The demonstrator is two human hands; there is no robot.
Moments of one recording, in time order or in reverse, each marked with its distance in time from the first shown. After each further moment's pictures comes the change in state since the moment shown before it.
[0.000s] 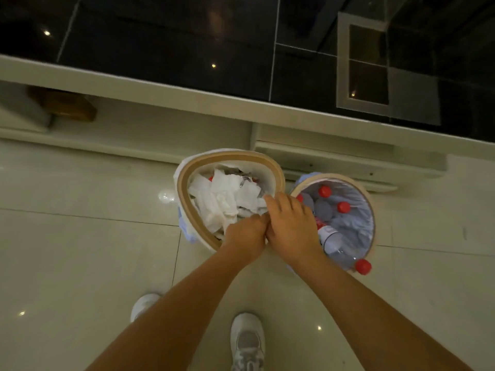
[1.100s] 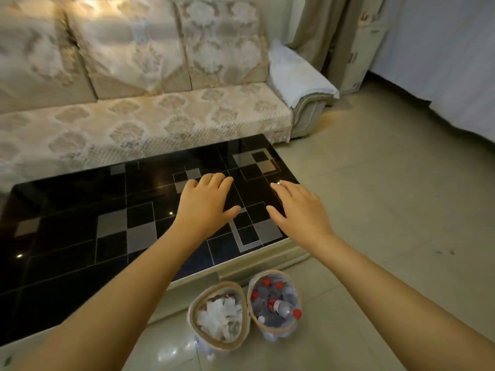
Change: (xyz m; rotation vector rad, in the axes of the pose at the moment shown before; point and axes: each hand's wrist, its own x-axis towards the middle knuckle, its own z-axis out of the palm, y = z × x) left_hand -0.249 0.308 -0.495 0.702 0.678 0.479; right_hand -0.200 0.052 -0.560 0.131 0.565 0.310
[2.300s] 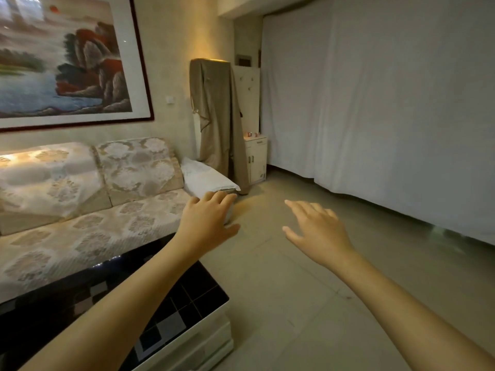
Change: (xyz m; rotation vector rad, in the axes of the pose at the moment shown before) left_hand 0.025 0.378 -0.245 0.017 0.314 0.348; right_hand -0.245 0.267 -0.319 -0.219 0.266 0.276
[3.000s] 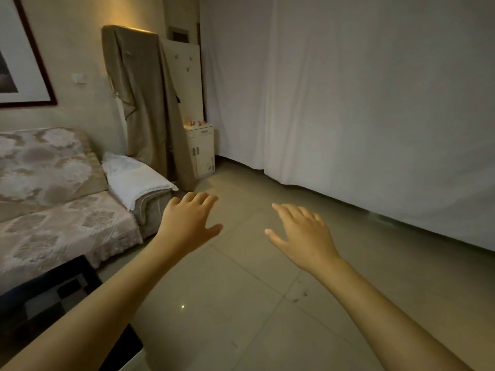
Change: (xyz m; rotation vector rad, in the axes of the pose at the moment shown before) left_hand 0.262 0.165 0.132 -0.092 -0.137 0.084; right_hand 0.107 0.269 0.076 -0.044 -0.072 0.189
